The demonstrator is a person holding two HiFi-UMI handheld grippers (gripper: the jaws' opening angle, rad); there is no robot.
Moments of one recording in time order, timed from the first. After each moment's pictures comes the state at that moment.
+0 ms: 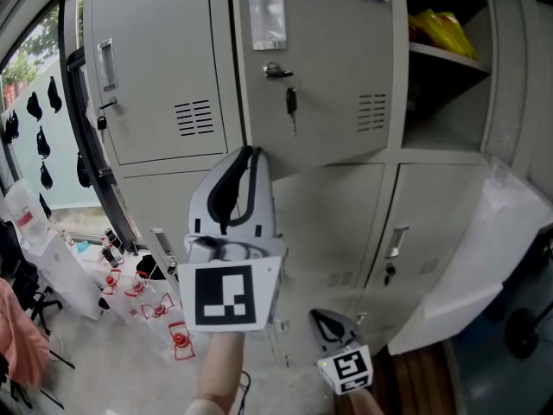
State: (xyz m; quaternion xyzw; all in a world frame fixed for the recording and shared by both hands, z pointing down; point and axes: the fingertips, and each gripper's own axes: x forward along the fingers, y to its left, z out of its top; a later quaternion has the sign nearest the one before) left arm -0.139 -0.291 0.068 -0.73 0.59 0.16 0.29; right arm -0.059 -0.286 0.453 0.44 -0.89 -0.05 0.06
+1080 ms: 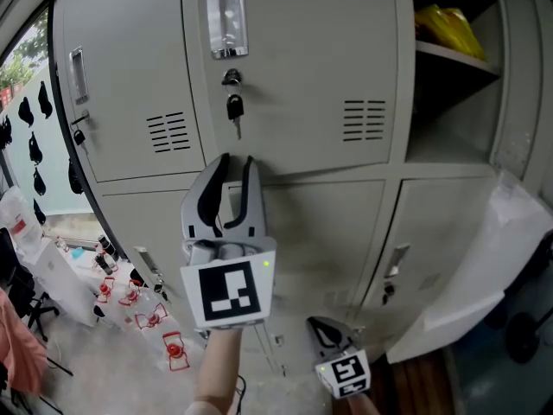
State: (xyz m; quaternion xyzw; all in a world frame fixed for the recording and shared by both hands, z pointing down) left arm -0.146 -0.368 0.080 -0.70 0.64 0.12 0.30; right arm -0.048 -0.333 0.467 0.44 -0.90 -0.02 0.08
